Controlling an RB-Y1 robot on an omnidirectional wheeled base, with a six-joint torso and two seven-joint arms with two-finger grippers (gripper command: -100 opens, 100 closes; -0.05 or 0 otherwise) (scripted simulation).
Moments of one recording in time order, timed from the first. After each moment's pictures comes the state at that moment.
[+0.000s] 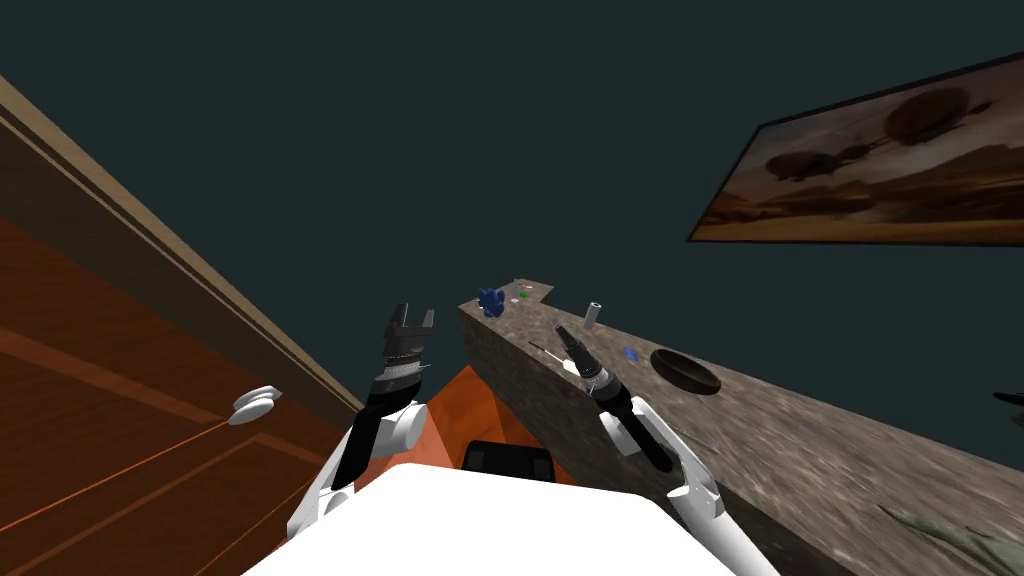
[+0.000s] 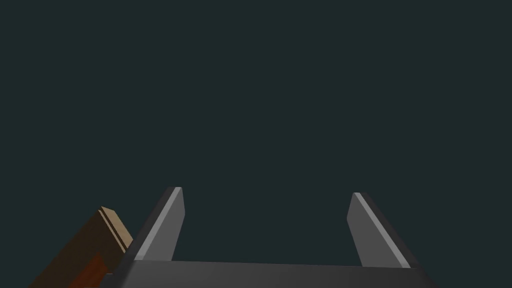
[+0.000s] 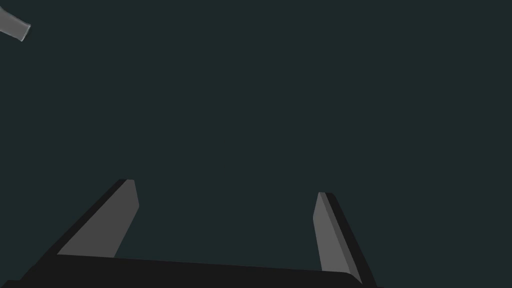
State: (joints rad) left arm 0.46 0.02 0.07 -2.21 0.07 -0.56 0.14; right arm 0.22 -0.52 0.17 -1.95 0.26 -0.66 -0.11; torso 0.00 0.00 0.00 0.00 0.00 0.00
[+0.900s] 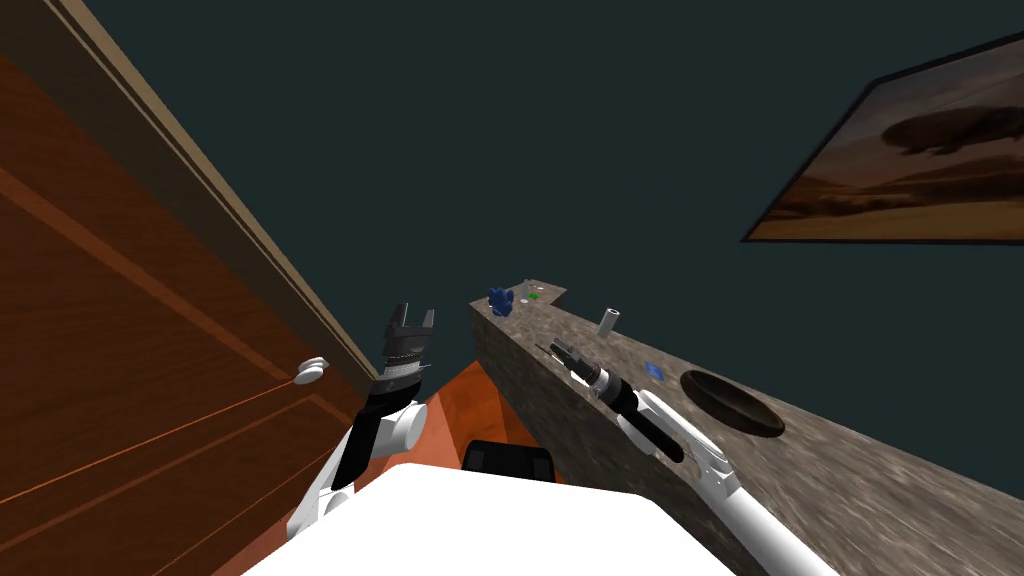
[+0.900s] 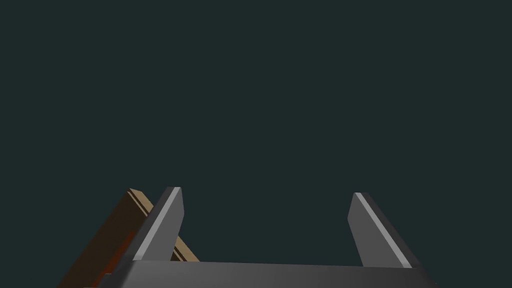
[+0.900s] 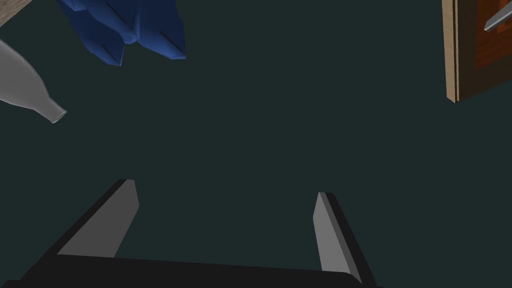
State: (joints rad) left arm 0.46 0.02 0.07 -2.21 0.07 -0.56 0.14; right arm 0.16 -0.75 0.24 -1.81 0.37 -0.70 -0.08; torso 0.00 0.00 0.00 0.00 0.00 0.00
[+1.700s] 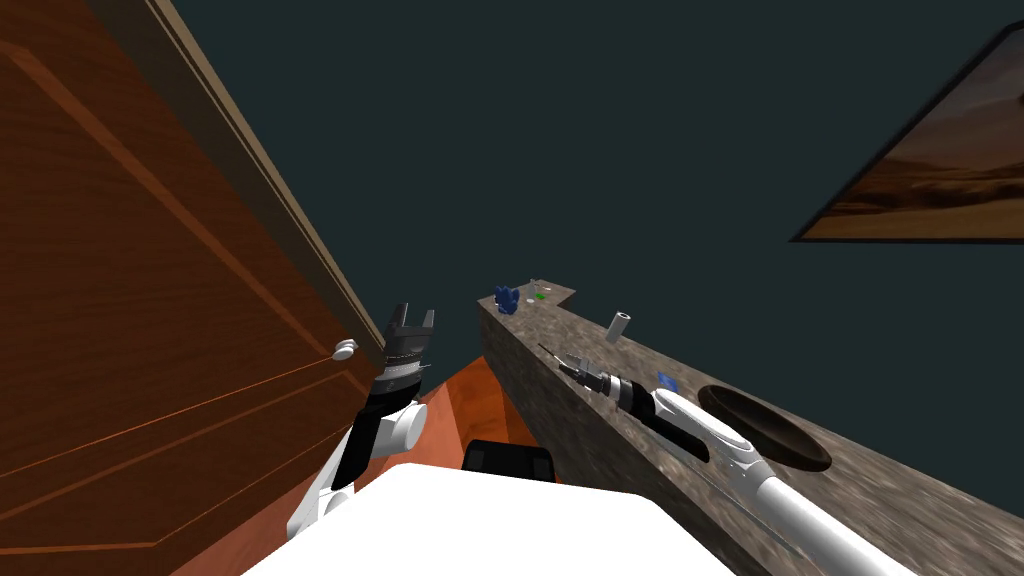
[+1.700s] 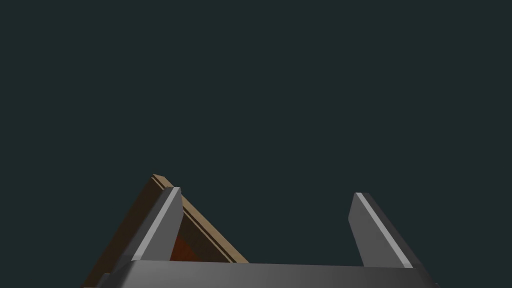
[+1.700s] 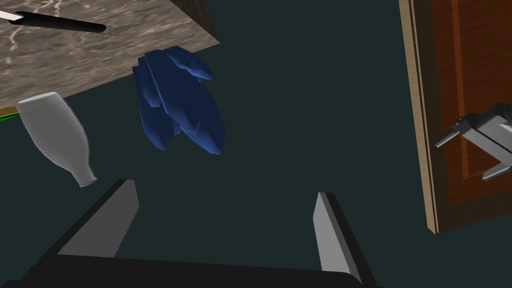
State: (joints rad) left arm 0.46 0.02 0.07 -2.21 0.07 -0.56 0.14; right arm 0.11 -0.98 0.32 -1.63 0.50 -0.73 -0.05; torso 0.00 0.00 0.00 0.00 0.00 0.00
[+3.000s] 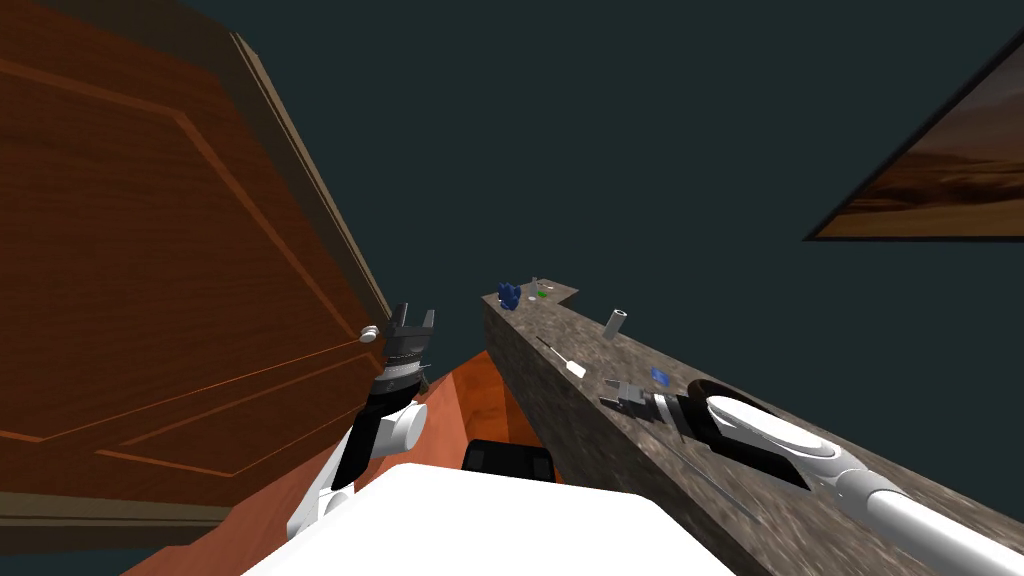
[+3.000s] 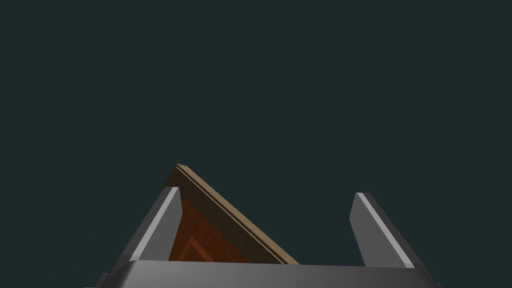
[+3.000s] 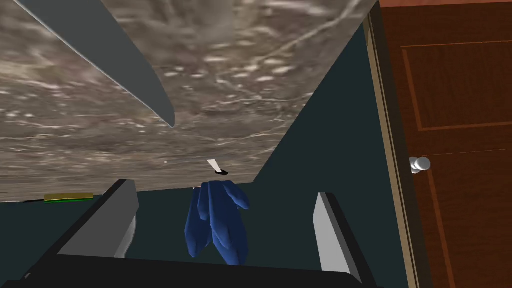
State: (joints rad) left arm 0.46 0.02 0.07 -2.21 0.07 -0.56 0.14; right arm 0.12 -1.30 0.43 -1.41 0.65 -0.78 -0.01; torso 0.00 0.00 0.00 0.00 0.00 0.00
